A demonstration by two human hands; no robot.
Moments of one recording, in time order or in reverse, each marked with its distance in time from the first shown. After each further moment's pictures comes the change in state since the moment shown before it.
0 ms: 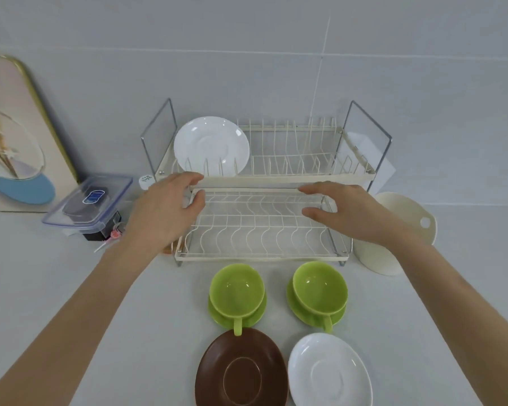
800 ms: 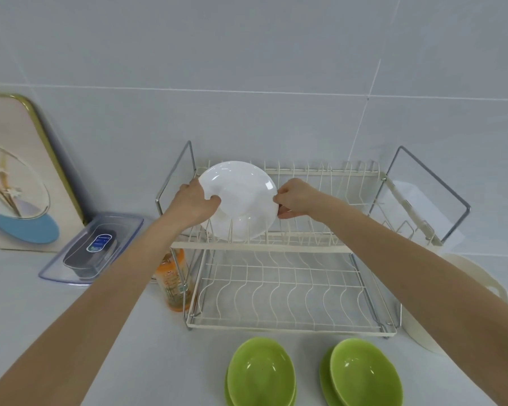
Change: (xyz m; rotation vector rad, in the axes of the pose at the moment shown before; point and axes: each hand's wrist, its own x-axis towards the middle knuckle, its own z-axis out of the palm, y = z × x) left_hand 0.154 -0.043 0.023 -0.126 -0.285 -0.373; right_hand 0.223 -0.026 0.040 0.435 -0.166 0.398
